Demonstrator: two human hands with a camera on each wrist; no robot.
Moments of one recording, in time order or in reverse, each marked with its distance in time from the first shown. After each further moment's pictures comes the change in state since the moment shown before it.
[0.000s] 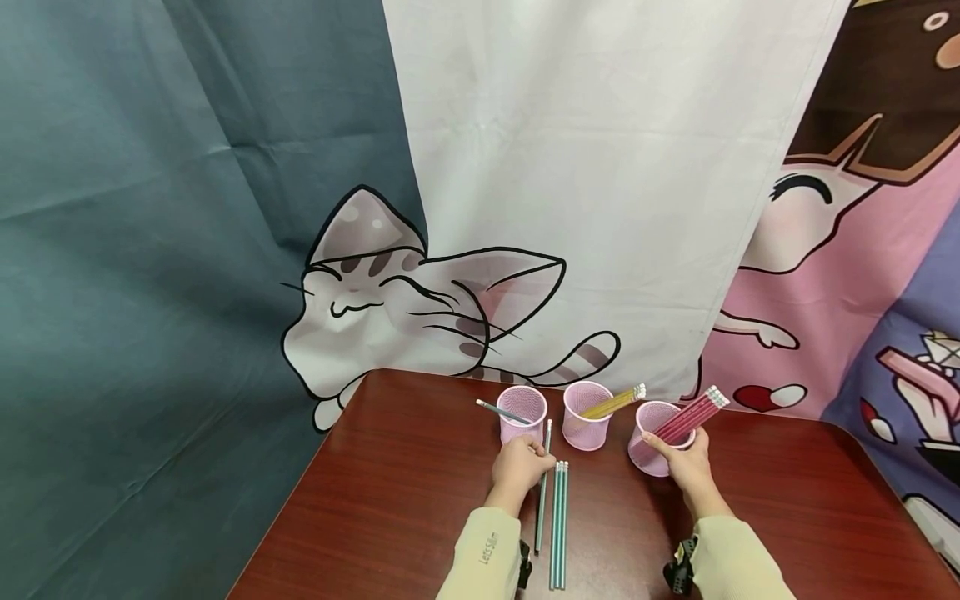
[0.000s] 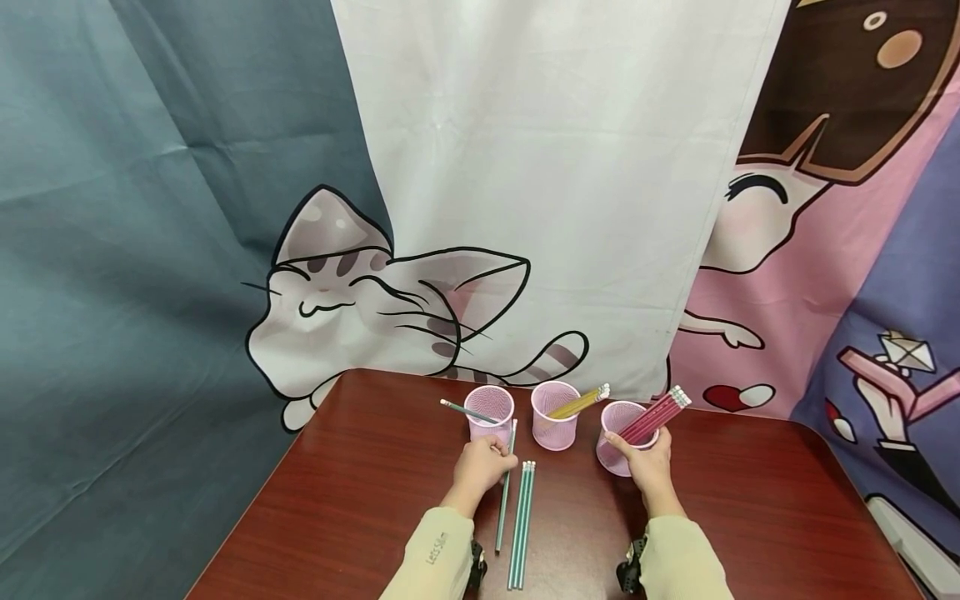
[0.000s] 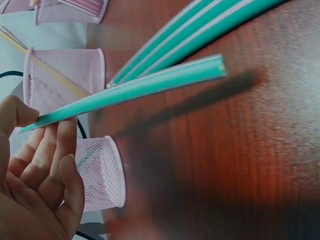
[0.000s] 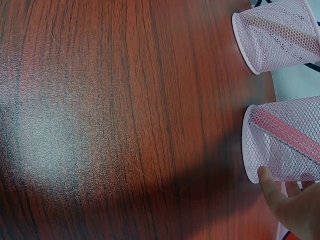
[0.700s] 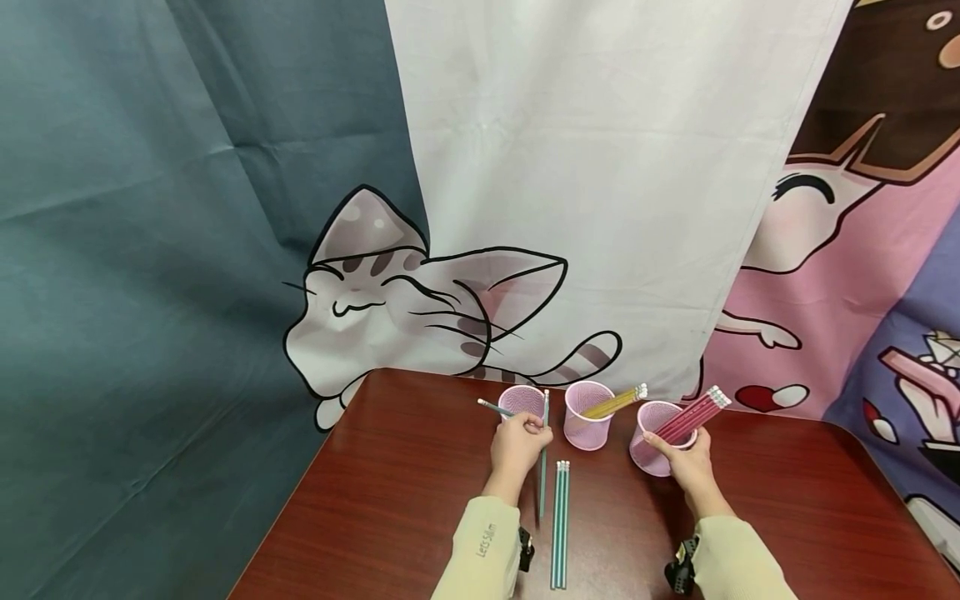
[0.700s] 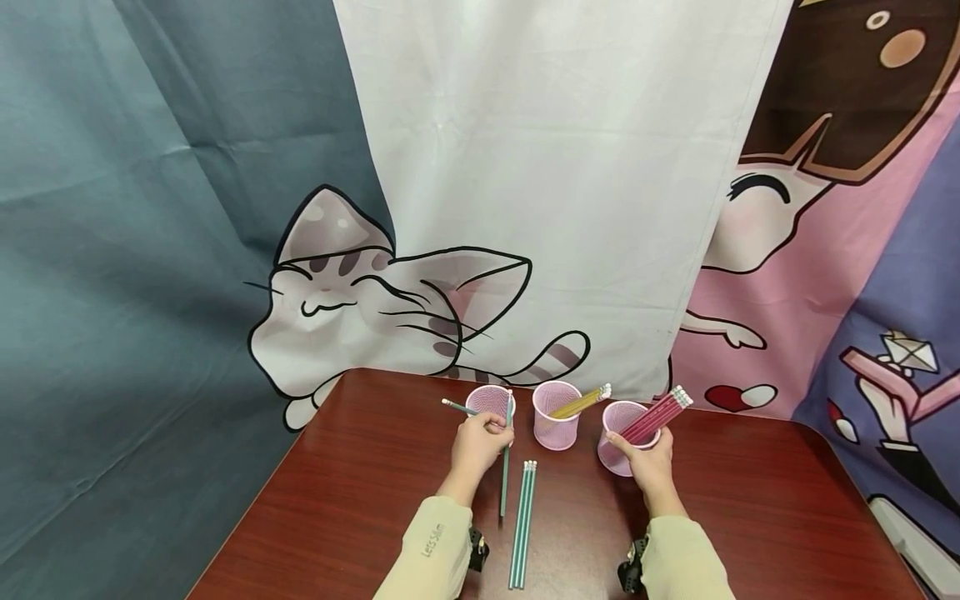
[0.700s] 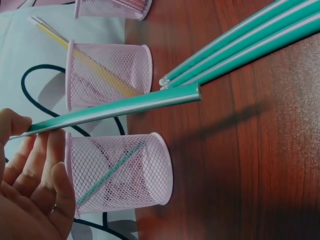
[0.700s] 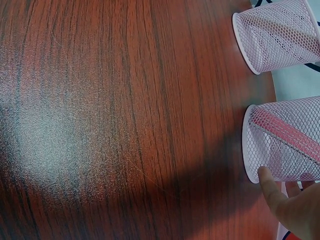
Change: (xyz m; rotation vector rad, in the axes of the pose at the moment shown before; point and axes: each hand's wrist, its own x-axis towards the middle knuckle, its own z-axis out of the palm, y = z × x) left_hand 0.011 0.019 -0.021 -0.136 0.166 0.055; right_hand -0.011 -0.012 0.000 -0.034 -0.030 0.008
